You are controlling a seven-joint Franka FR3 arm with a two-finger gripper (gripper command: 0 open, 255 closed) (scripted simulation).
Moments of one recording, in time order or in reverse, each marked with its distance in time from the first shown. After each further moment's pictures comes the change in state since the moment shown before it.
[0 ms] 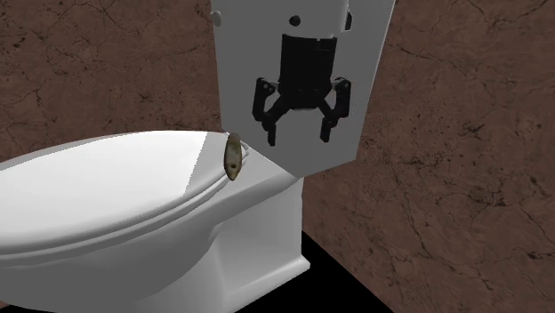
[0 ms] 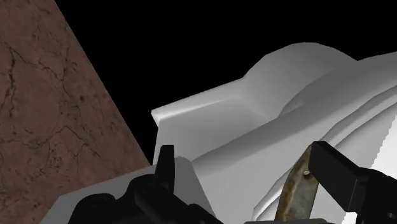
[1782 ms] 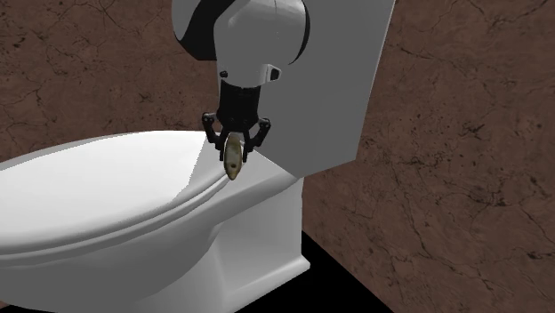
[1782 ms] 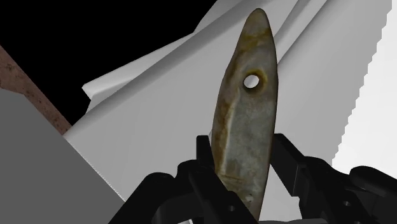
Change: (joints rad) arm 0.050 0.452 0.048 0.195 0.109 0.321 0.116
